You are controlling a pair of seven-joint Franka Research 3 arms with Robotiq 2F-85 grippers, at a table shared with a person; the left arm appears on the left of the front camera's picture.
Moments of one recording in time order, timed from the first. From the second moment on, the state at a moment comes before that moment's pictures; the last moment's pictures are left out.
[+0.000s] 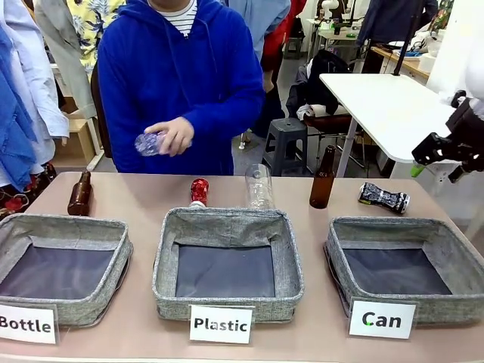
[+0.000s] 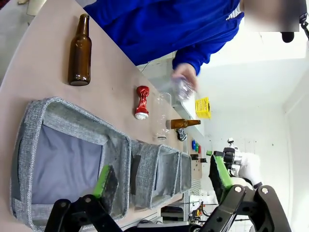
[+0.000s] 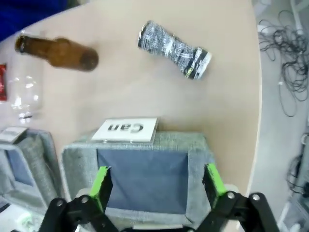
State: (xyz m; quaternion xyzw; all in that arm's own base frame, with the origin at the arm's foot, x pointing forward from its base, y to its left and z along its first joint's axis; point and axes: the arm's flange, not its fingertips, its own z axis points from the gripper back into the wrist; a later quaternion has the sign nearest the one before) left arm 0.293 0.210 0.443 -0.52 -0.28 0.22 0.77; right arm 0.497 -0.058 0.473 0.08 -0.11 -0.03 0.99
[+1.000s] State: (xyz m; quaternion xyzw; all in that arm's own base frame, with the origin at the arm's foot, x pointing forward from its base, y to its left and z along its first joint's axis) left arm 0.294 0.210 0.443 -0.52 -0.28 0.22 0.77; right arm 0.565 -0.038 0.433 0.04 -0.04 0.51 0.86
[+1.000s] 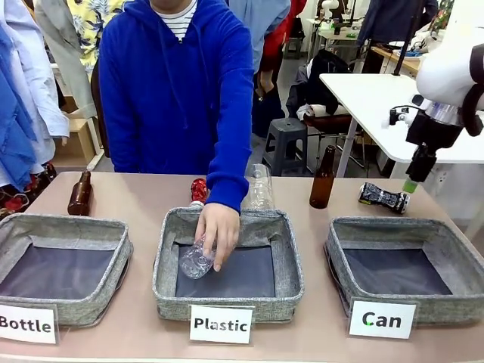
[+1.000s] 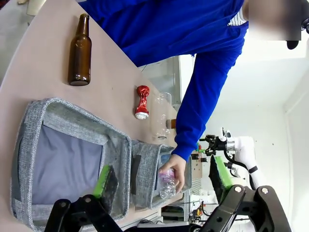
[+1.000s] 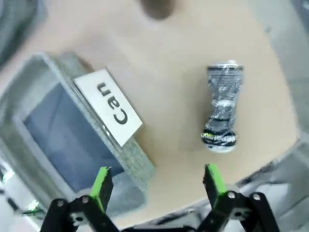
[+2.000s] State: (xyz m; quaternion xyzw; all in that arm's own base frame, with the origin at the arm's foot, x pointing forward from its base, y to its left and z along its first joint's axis) left arm 0.294 0.211 0.444 -0.52 -0.28 0.22 0.77; right arm 0.586 -0.050 0.428 -0.04 -0.12 0.58 0.80
